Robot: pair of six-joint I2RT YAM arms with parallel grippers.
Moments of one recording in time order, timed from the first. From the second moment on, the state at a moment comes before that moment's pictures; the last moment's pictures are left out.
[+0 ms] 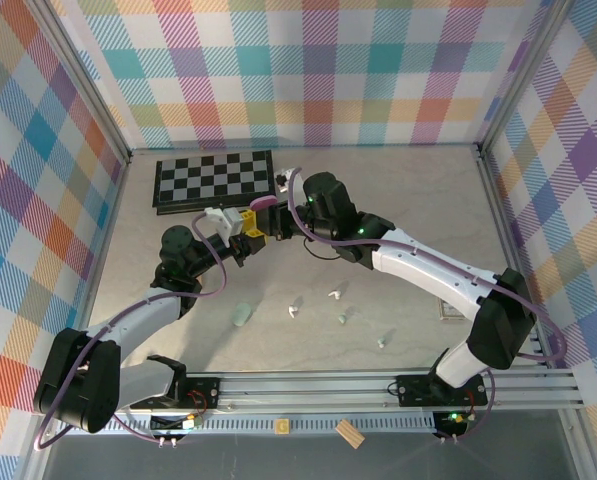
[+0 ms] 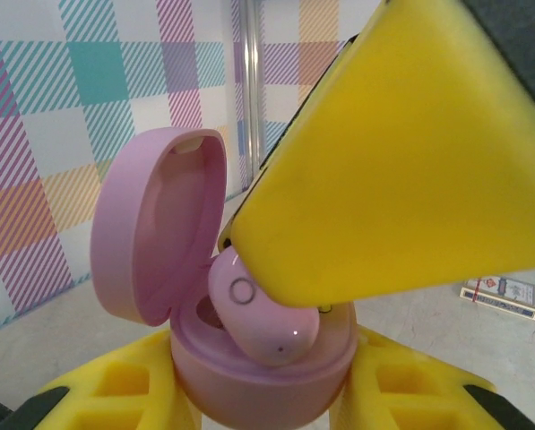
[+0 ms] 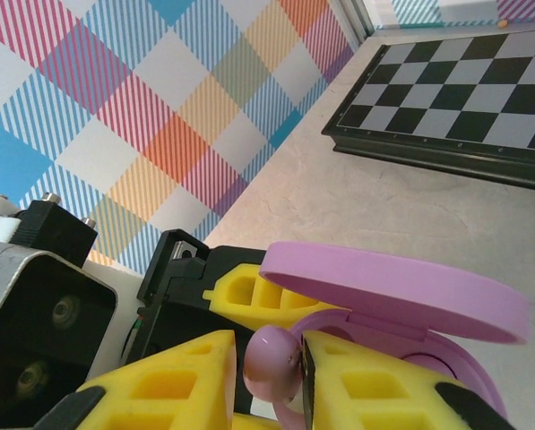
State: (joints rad) left arm -0.32 1.18 0.50 0.74 0.67 0.01; right arm 0.87 1.55 1.35 -0.14 -0.24 0.52
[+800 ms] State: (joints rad) left arm -0.32 1.18 0.50 0.73 0.67 0.02; right arm 0.87 1.48 1.35 -0.17 -0.22 0.51
